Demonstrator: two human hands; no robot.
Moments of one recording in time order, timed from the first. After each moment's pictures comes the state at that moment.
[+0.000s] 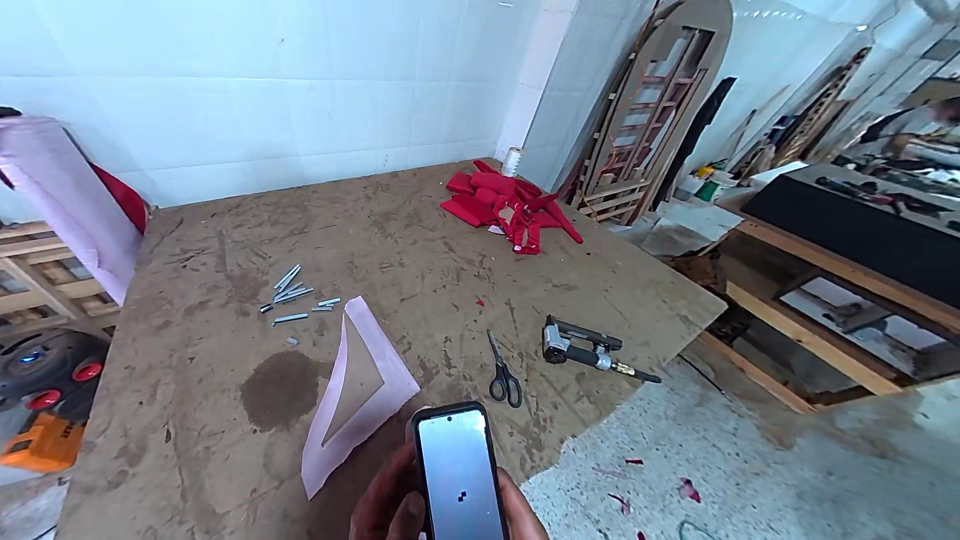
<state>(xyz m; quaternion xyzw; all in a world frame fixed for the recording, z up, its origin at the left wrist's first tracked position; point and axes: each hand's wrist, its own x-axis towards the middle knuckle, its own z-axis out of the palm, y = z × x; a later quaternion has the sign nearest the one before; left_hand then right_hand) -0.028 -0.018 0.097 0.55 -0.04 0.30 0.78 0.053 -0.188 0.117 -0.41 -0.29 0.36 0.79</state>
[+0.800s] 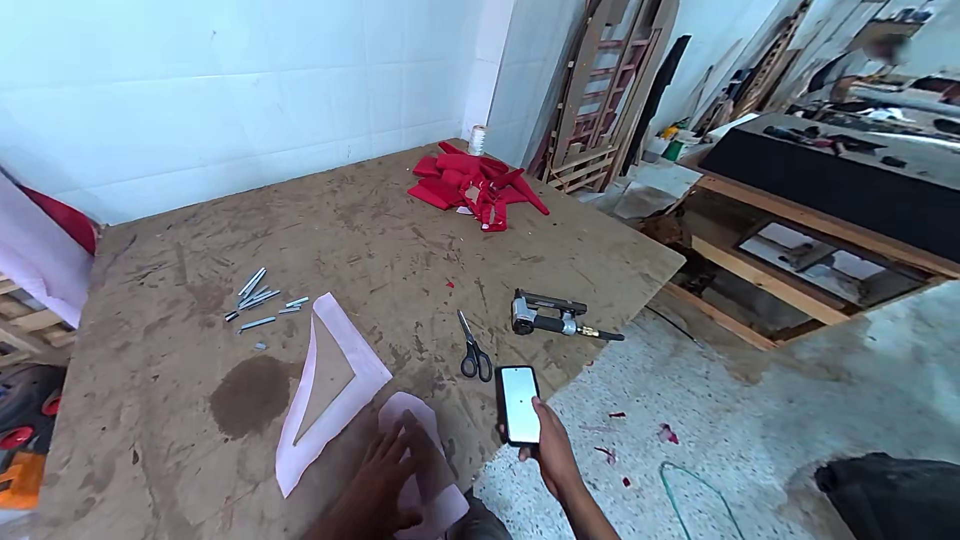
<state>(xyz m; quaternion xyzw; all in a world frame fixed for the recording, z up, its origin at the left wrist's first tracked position) 0.031 0.000 -0.052 0.95 -0.07 -0.07 0.30 0.213 -0.296 -0.056 -0.67 0.12 0.19 0.71</state>
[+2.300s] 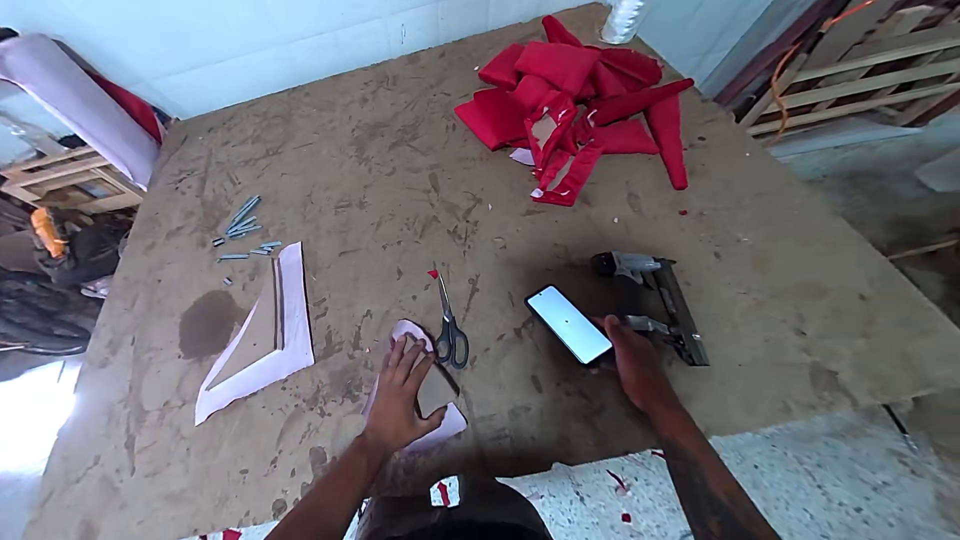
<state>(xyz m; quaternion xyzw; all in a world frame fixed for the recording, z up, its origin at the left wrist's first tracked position) 0.340 -0.151 -0.103 0.95 0.21 0.12 0.20 0.704 -0.402 -0.091 -0.77 -0.10 0.32 0.54</state>
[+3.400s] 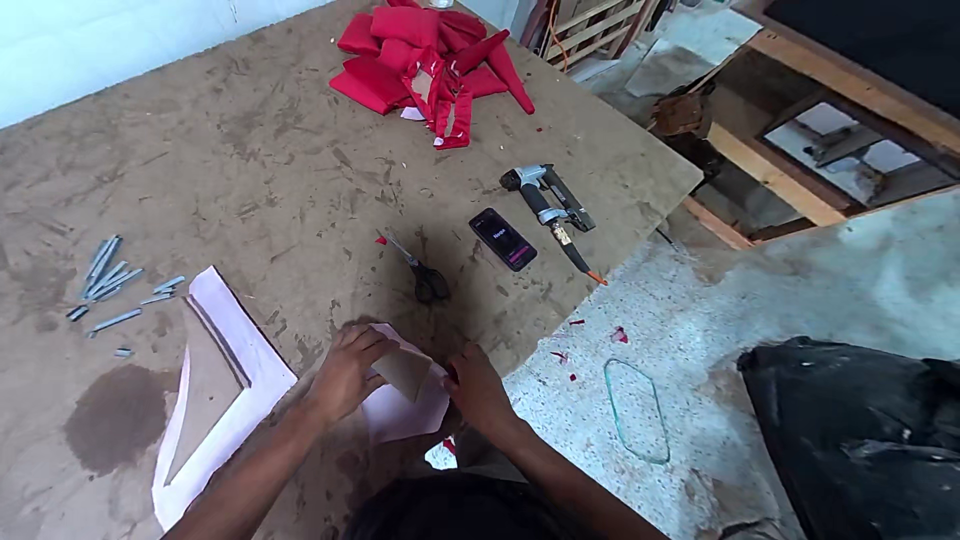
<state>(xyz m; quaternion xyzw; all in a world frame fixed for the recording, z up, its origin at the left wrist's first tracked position) 0.293 -0.025 -0.056 0.96 -0.08 -0.06 0.25 0.372 -0.294 -0.061 -0.92 -0.20 0.29 0.19</state>
